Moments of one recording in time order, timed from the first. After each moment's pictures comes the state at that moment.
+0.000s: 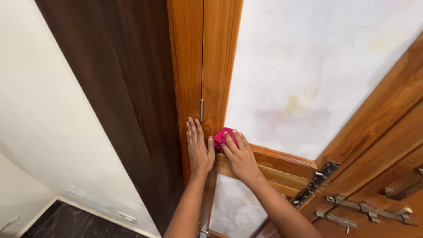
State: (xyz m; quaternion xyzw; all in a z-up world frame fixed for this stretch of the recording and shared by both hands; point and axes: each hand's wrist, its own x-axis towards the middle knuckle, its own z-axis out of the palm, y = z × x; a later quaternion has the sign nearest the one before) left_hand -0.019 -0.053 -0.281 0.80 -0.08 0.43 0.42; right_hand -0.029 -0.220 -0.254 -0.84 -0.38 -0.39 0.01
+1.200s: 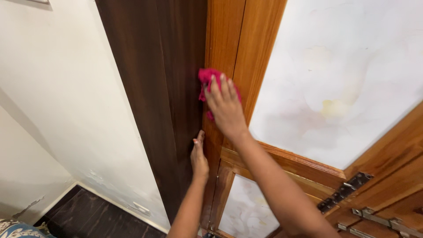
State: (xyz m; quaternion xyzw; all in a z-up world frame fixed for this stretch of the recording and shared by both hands) left_hand -0.030 0.005 -0.321 0.56 0.02 0.24 0.79; right_hand 0.025 -0.088 -0.156 -0.77 -0.32 -0.52 -0.18
